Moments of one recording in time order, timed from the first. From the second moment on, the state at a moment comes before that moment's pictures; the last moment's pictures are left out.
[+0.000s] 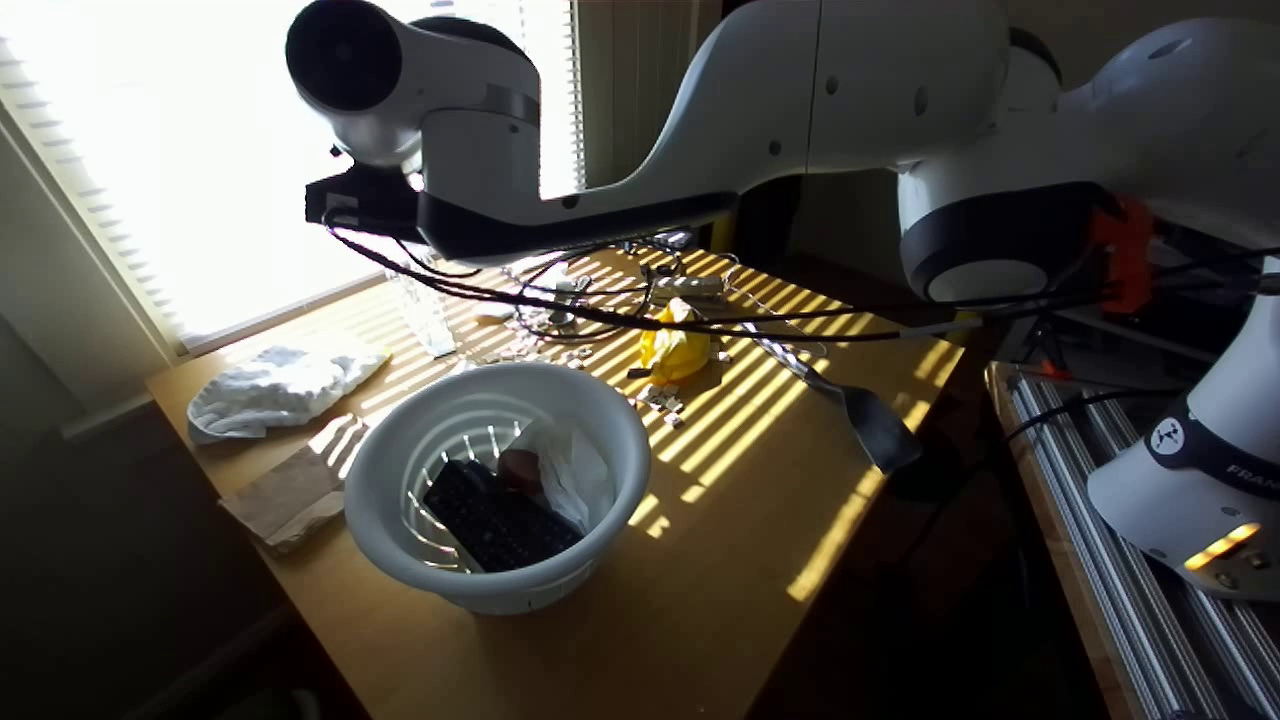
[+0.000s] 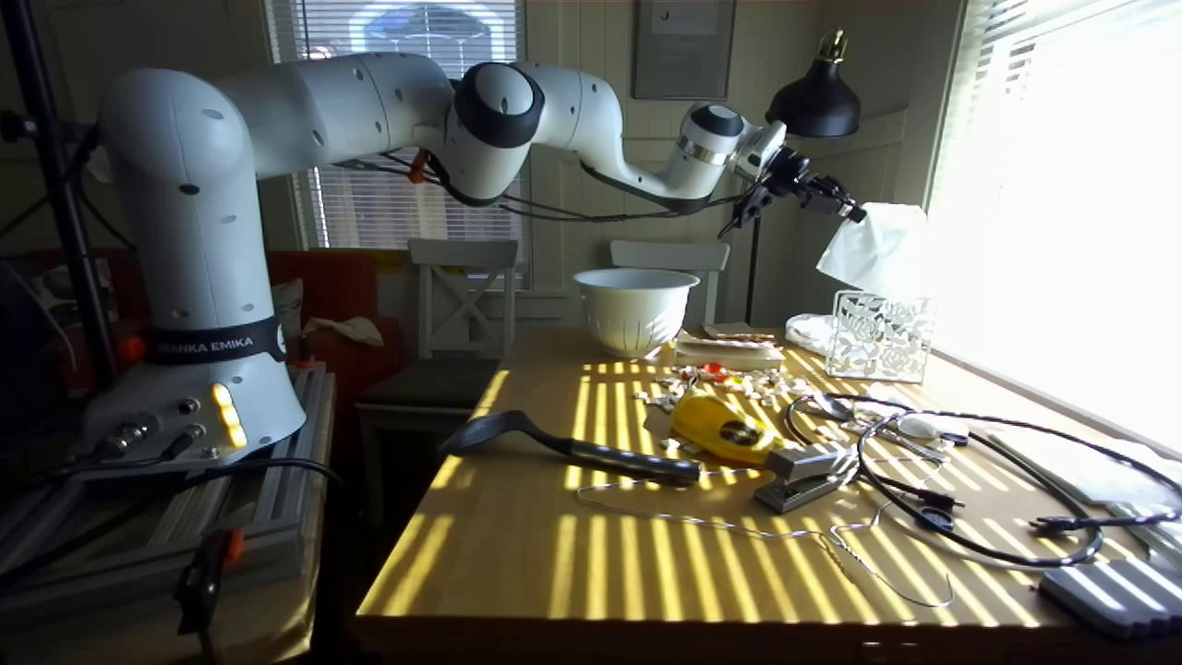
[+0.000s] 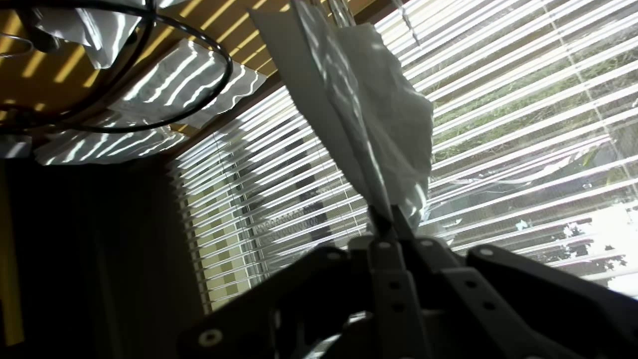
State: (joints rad) arm 0.21 1.29 -0.55 -0.45 -0.54 2.19 1.71
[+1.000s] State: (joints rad) arm 0.22 1.27 -0.57 -0.45 -0.54 2.17 1.70
